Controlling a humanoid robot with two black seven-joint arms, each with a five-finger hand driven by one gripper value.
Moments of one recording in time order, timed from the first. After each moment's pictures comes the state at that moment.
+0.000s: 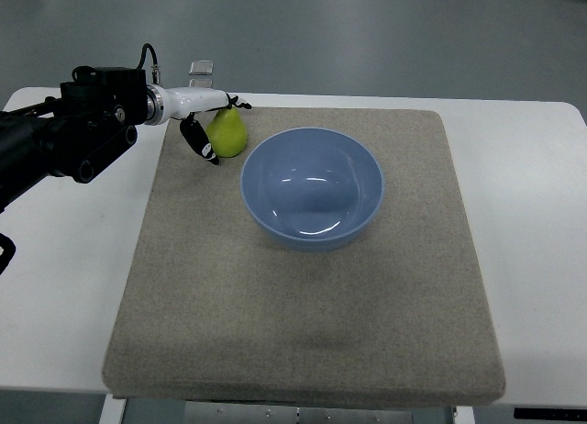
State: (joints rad) left arm -1.17 0.24 -0.20 -0.47 1.49 -0.24 -0.27; right arm 0.00 0.00 0.10 0.12 -0.01 0.06 0.21
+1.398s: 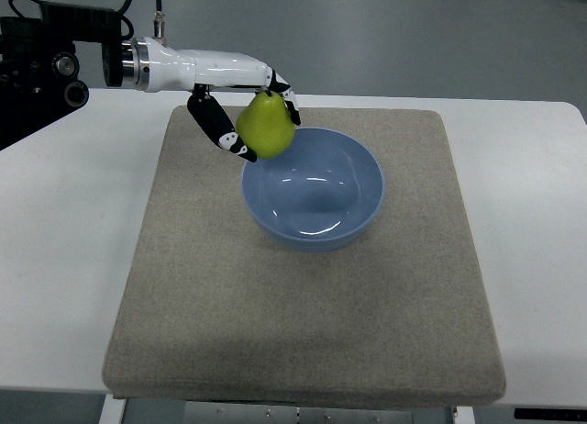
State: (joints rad) left arm -1.31 0.61 -0.21 -1.19 1.39 -0.36 -0.48; right arm 0.00 0.00 0.10 0.12 -0.01 0.06 0.21
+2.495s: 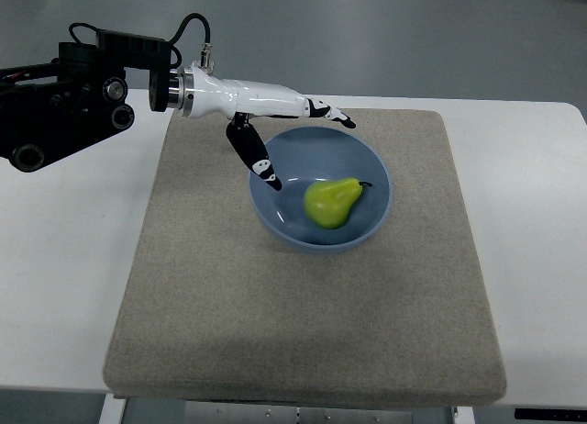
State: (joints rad) left arm -1.31 0.51 -0.17 -1.13 1.30 -0.34 -0.46; right arm 0.00 0.00 0.10 0.12 -0.01 0.06 0.21
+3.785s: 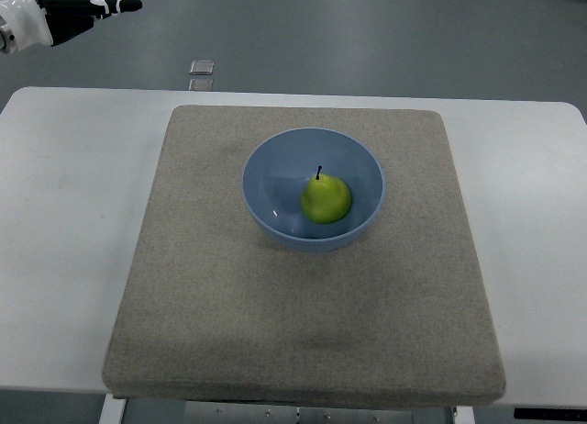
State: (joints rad) left arm -1.19 0.61 -0.25 -0.50 -0.02 -0.61 -0.08; right arm 0.00 0.00 0.10 0.12 -0.01 0.06 0.21
